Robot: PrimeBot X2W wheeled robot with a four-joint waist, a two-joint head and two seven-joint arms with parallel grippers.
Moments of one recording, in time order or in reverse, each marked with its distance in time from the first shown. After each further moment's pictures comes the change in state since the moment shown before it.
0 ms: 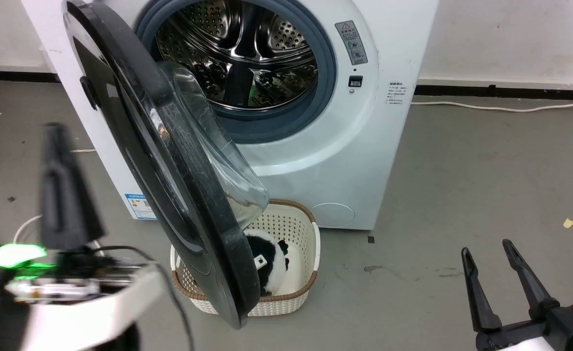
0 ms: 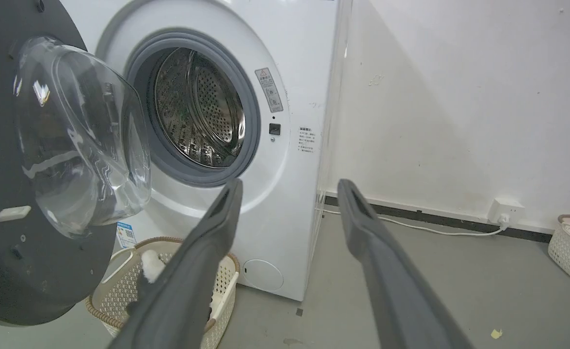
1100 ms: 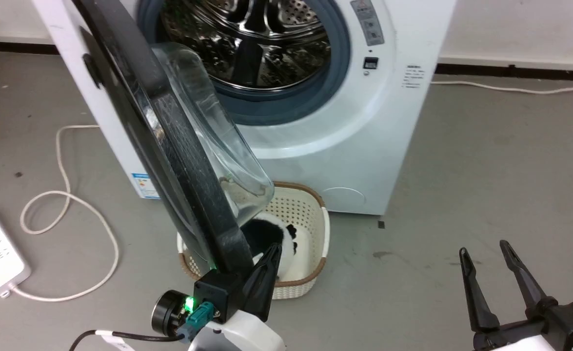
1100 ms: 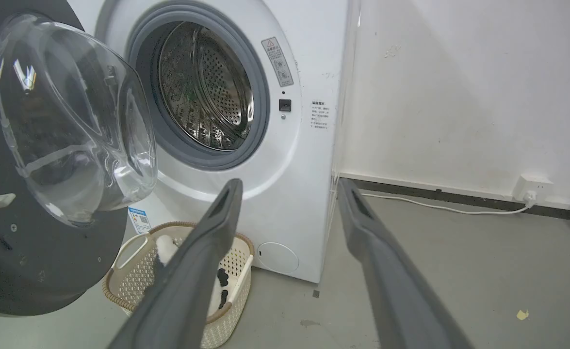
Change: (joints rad) left arm 0.079 -0.002 -0.399 0.426 0.057 -0.010 0.289; right arm -0.009 0.000 0.003 0.023 0.029 0.000 0.000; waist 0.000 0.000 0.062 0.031
